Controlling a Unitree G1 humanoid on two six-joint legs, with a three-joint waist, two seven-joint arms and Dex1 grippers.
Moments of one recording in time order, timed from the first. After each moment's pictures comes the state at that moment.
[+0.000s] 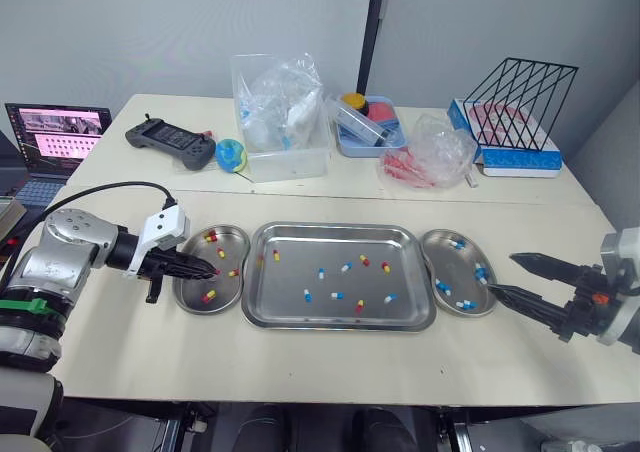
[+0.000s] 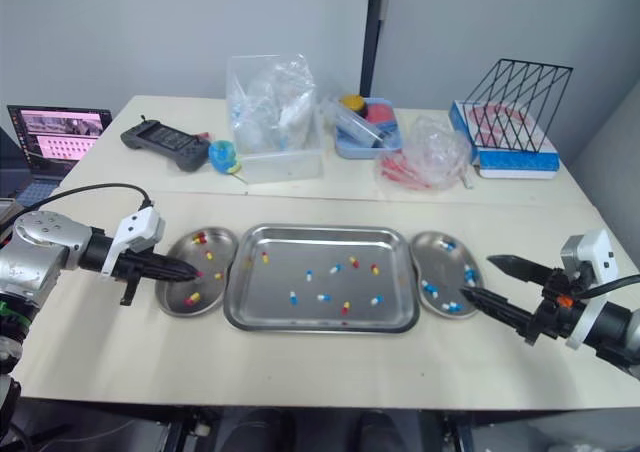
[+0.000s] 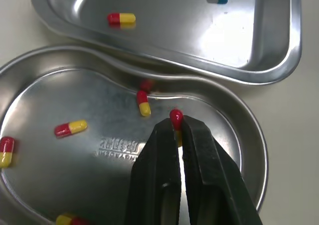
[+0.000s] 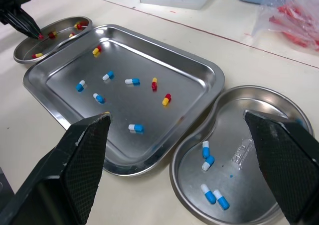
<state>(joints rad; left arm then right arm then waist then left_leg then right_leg) -0.65 1.01 -0.25 0.49 -0.31 0.12 -1.49 0.19 -0.90 -0.63 -0.38 0.84 0.69 0.98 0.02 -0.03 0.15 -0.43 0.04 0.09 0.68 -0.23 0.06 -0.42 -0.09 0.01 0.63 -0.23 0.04</state>
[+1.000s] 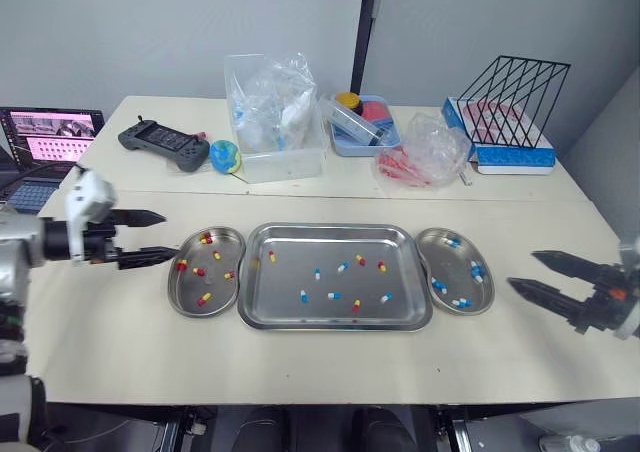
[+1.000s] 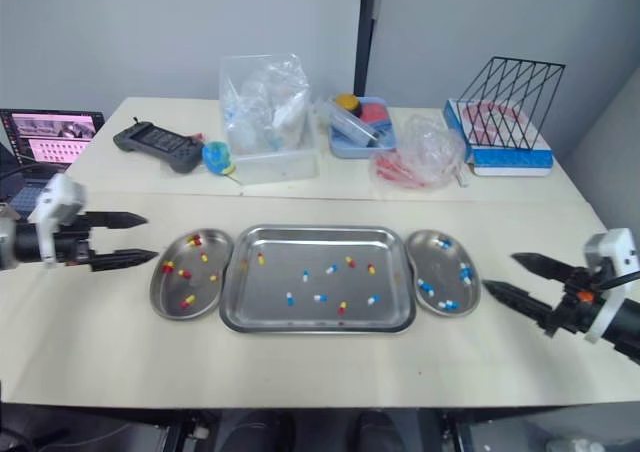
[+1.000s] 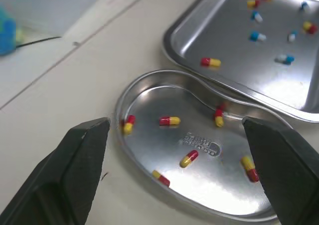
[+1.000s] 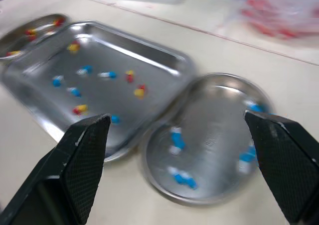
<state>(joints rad) -0.55 1.03 0.17 0.63 -0.37 0.16 -1.48 0.15 -0.91 -0.64 -0.13 0.73 0.56 1.04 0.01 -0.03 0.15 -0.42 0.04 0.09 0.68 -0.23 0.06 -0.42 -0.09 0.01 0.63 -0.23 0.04</state>
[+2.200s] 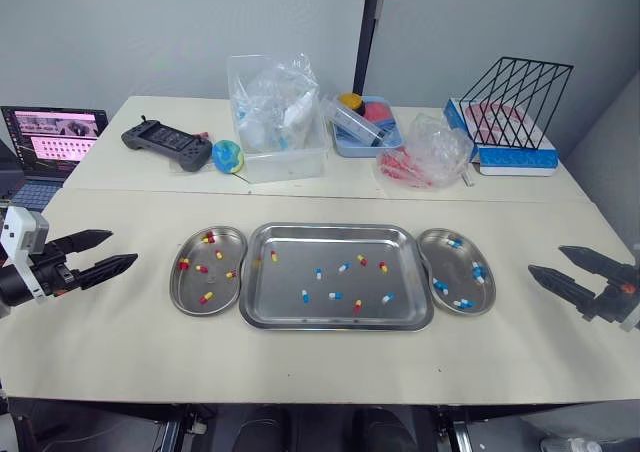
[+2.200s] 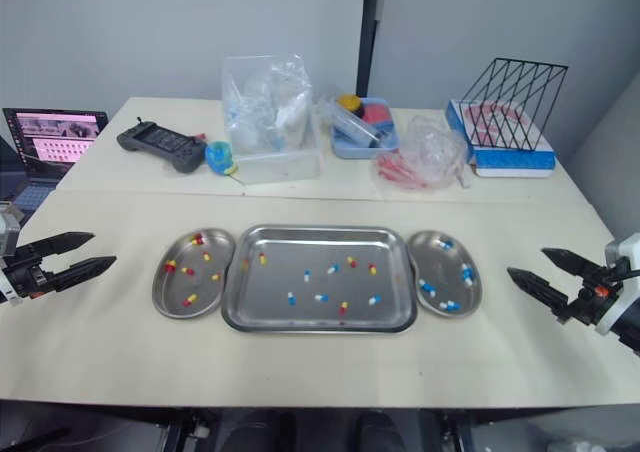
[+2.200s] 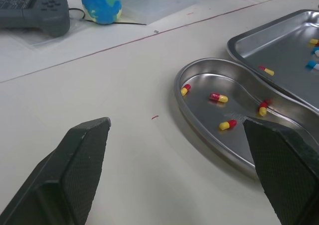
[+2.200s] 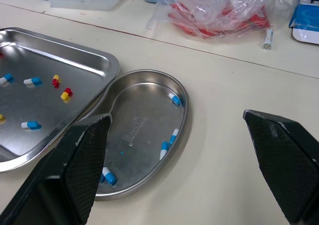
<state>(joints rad) -0.36 0.99 0.40 0.71 -0.43 0.09 -1.38 0.05 -0.87 -0.60 0.07 0.62 0.42 1.05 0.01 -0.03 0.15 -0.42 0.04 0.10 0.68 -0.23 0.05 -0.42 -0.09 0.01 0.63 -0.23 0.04</state>
